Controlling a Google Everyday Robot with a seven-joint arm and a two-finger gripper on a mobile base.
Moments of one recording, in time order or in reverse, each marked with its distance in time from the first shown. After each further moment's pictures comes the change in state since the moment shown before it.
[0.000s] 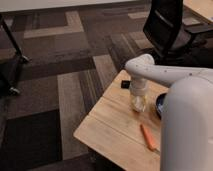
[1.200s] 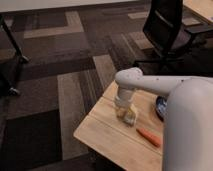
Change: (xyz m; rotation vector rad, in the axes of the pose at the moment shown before) arm 0.053 0.144 0.015 -0.238 0.095 -0.388
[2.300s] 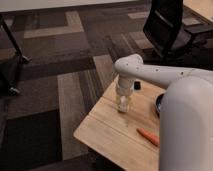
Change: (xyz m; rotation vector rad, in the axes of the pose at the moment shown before) arm -0.024 -0.033 -0.048 0.087 -0.074 0.035
